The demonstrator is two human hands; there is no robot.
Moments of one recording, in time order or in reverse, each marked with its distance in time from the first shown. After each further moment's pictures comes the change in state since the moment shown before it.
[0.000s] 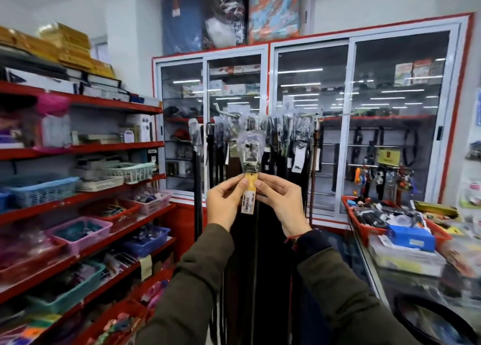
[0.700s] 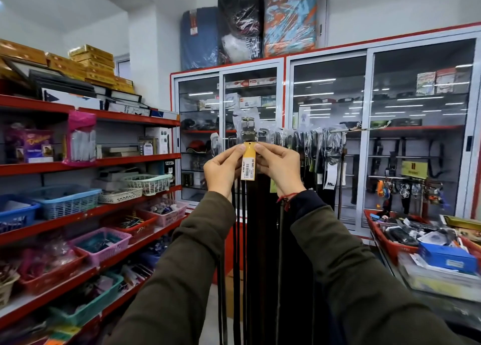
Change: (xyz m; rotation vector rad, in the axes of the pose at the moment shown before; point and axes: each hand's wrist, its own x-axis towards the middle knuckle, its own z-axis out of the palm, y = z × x) left_hand 0.080 0.086 -0.037 -0.262 0.078 -0.056; right_hand 0.075 -0.048 0.103 0.051 0.047 -0.002
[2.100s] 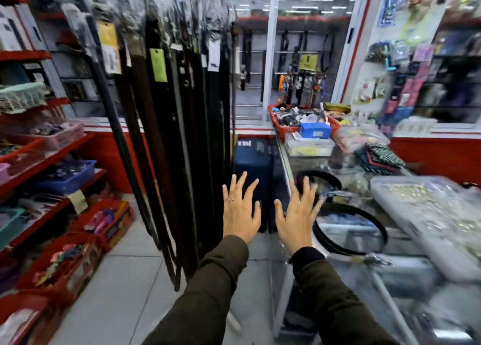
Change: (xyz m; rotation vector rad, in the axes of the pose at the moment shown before) left_hand -0.310 -0.275 0.035 1.204 -0.620 0.251; right_hand -0.307 0.104 -0.323 -1.577 0.439 0.213
